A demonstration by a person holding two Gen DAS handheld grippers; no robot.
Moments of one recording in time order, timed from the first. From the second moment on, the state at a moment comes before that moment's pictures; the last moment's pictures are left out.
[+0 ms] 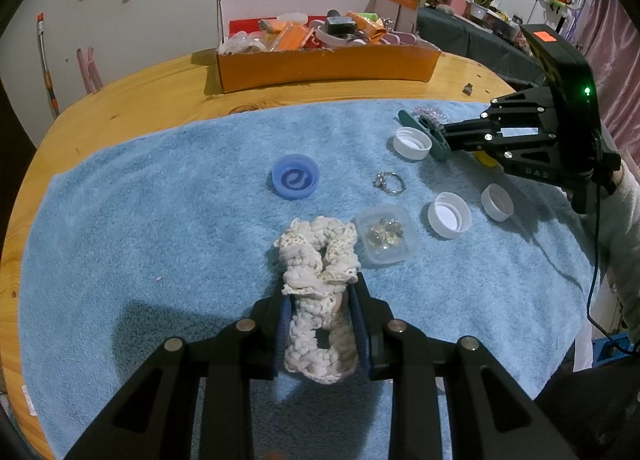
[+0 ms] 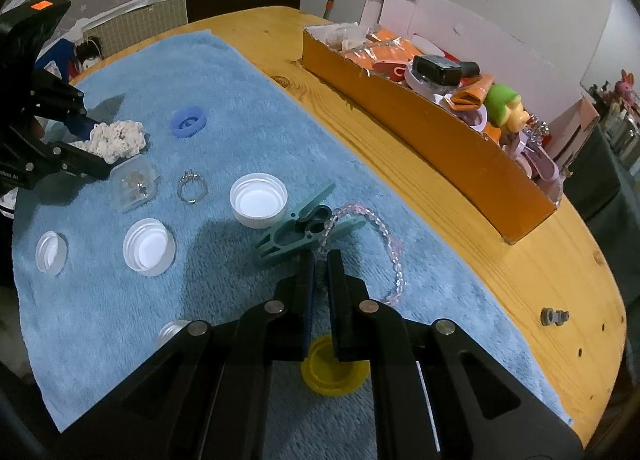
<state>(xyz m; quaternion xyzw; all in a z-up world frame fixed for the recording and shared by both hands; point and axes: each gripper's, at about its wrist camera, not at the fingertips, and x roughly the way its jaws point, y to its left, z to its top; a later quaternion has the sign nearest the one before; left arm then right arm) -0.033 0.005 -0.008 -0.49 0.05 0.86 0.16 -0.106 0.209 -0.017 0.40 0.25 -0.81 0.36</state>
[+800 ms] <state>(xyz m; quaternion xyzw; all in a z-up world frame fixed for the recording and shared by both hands) -0.030 0.007 -0.009 -0.49 0.05 0.86 0.16 -0.109 0.214 -0.019 0.36 0.24 -0.83 0.34</state>
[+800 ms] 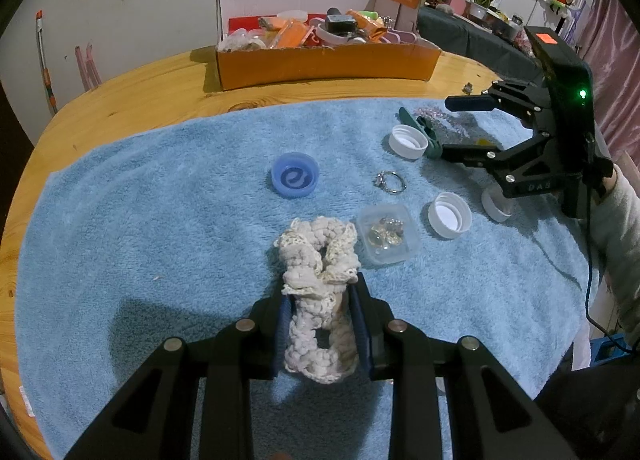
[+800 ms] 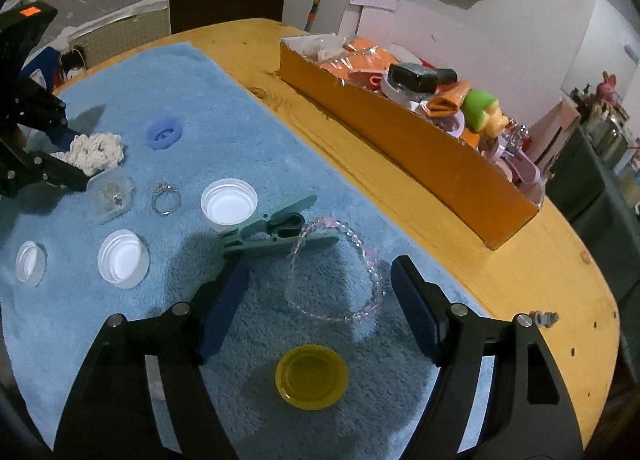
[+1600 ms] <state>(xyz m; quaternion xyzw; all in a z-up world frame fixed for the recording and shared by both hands) -0.032 0.006 -0.009 -0.49 0.04 0.86 0.16 -0.130 0.232 -0.021 0.40 0.17 -0.83 0.36</state>
